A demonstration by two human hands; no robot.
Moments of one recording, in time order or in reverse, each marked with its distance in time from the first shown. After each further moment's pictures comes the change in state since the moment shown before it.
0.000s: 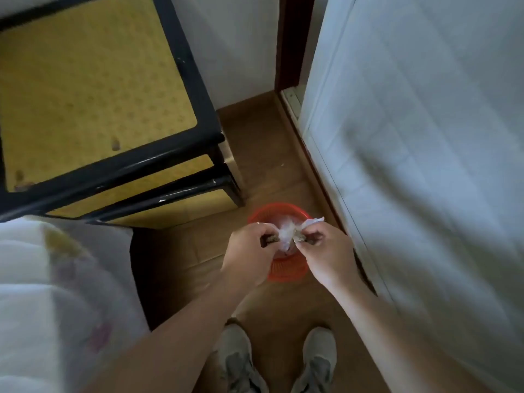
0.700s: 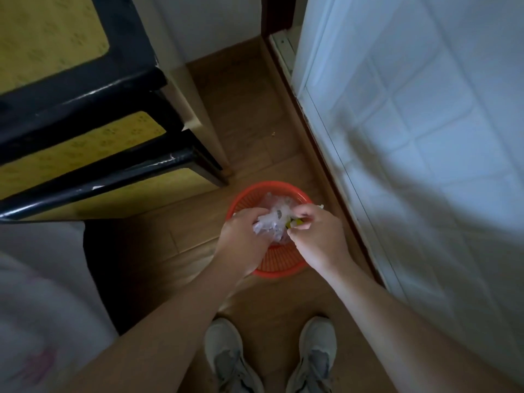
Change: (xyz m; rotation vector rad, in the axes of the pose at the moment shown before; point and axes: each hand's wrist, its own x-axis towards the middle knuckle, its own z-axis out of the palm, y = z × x) left_hand 0.074 -0.069 0.075 -0.006 -0.094 -0.109; right_hand 0.059 0.071 0.053 -0.020 -0.124 0.151
